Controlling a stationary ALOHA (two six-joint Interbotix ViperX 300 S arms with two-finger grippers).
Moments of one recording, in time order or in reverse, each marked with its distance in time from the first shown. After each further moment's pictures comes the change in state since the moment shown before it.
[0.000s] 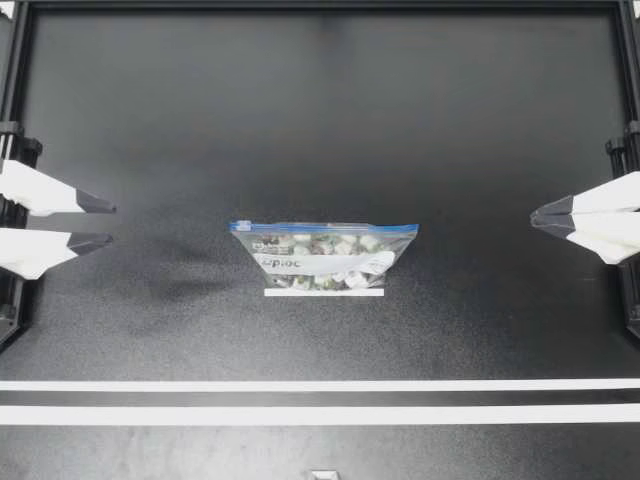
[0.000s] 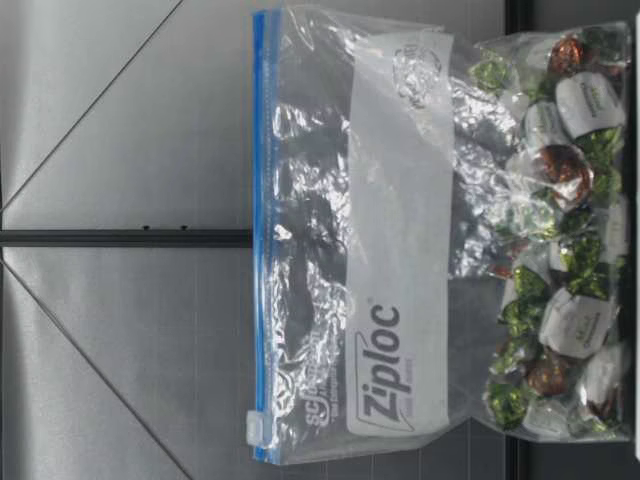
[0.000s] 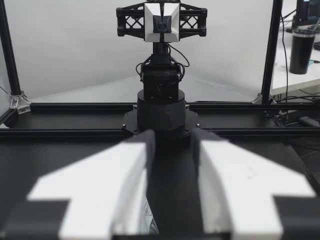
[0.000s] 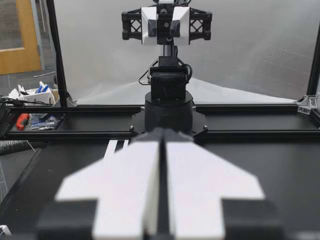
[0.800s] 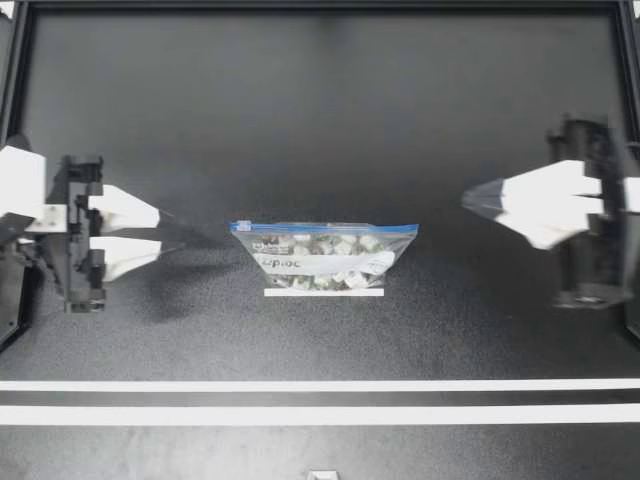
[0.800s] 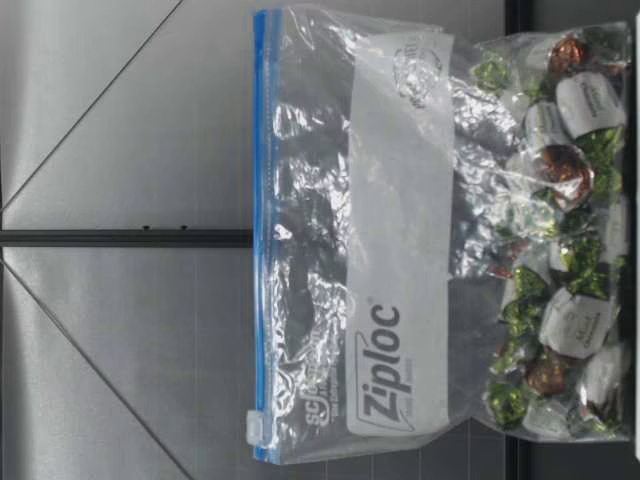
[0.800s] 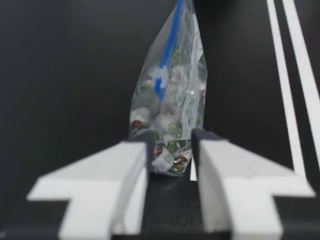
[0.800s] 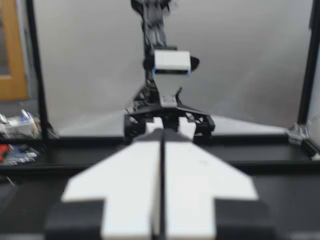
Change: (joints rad) left arm 0.104 0.408 0.117 -0.075 -0.100 -0.002; right arm -0.044 0.337 -0.106 0.000 -0.291 -0.005
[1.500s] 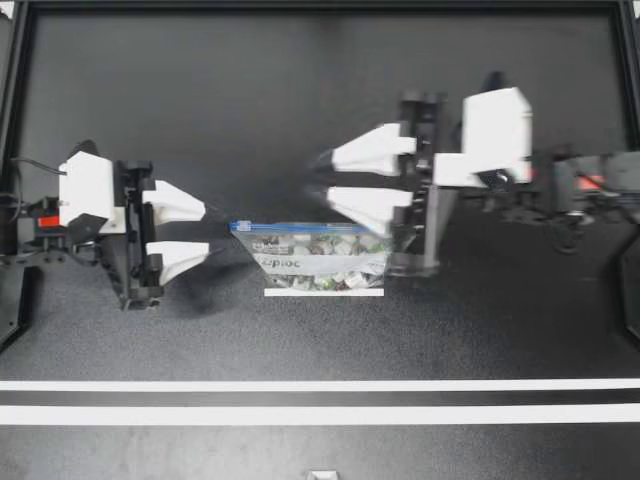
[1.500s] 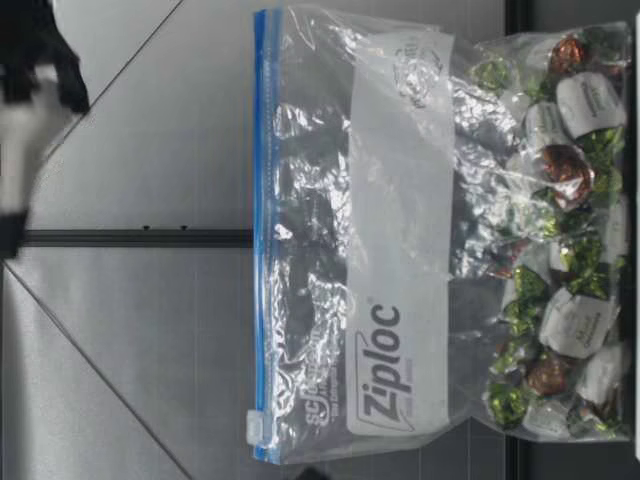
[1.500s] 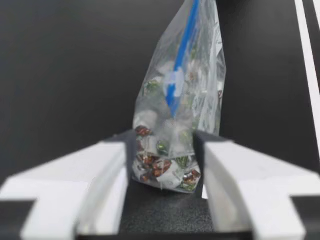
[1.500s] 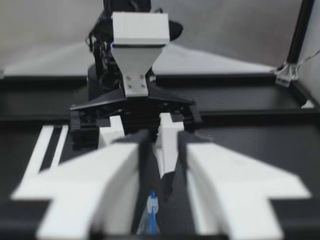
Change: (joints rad) left arm 0.000 0.298 -0.094 -0.025 -0.172 -0.006; right arm -0.069 0.474 -0.379 -0.043 0.158 -0.011
